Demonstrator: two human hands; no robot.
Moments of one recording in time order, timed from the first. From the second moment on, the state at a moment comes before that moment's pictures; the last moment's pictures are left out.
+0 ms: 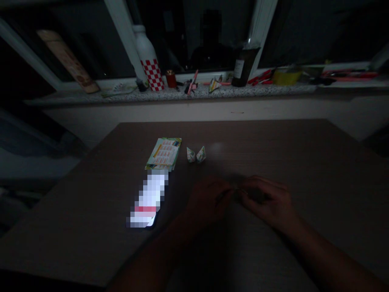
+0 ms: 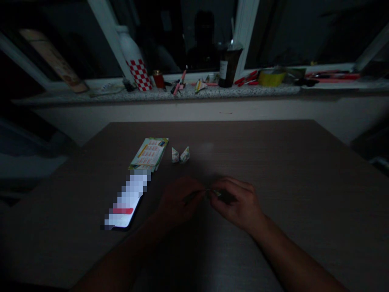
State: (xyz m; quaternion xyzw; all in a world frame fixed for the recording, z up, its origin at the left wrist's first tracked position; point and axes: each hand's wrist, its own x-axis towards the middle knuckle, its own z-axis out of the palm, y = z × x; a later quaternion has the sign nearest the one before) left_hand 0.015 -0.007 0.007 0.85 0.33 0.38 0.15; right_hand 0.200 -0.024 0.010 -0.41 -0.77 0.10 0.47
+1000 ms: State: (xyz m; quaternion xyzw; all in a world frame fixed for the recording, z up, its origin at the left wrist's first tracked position) left_hand 0.021 -0.011 -0.002 0.82 0.33 0.45 0.11; right_hand 0.196 -0.018 -0.003 -0.50 -0.71 0.15 0.48
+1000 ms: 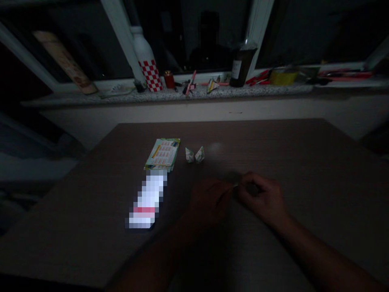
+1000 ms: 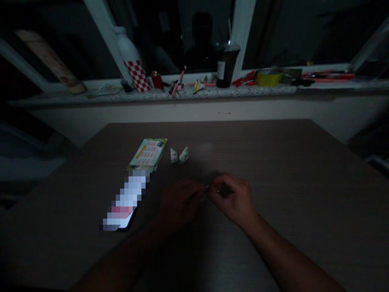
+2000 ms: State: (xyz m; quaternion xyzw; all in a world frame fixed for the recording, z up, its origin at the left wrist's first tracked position) left_hand 0.023 -0.010 -0.008 0.85 0.39 0.33 0.15; right_hand 0.197 -0.018 -0.006 -0.44 -0.75 0.12 0.47
